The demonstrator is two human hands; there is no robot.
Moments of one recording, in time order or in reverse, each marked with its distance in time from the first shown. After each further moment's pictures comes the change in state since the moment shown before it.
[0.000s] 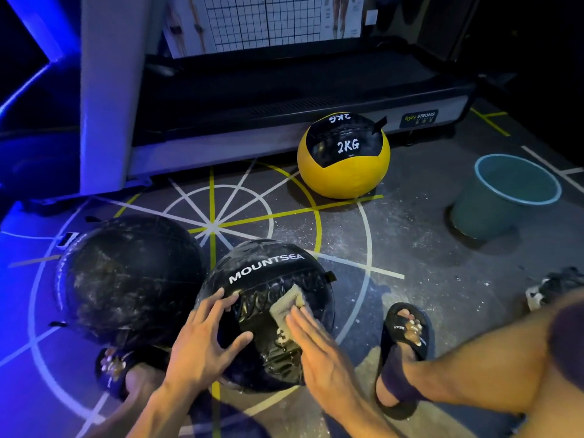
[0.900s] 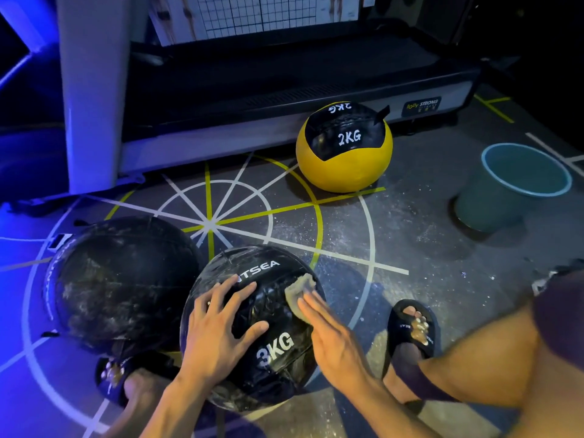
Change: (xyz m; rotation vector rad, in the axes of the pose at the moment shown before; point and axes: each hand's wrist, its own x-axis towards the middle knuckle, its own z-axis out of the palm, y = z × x) left_hand 0.033 0.010 0.008 0.050 0.024 0.045; right_hand 0.038 0.026 0.001 0.061 0.090 0.079
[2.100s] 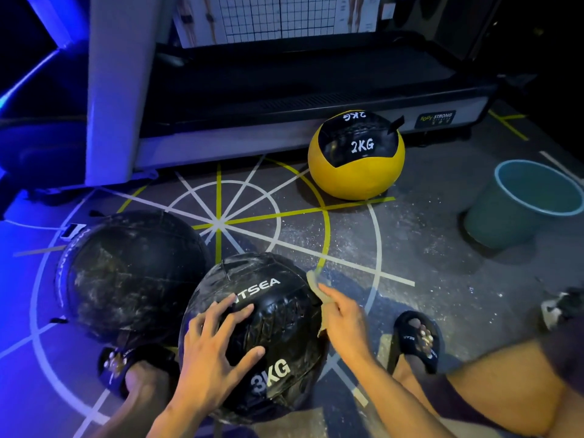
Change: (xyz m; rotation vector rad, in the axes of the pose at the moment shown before) left_hand -0.044 -0.010 0.005 -0.095 0.072 -0.024; right_hand 0.043 -0.014 -0.022 0.319 0.093 0.549
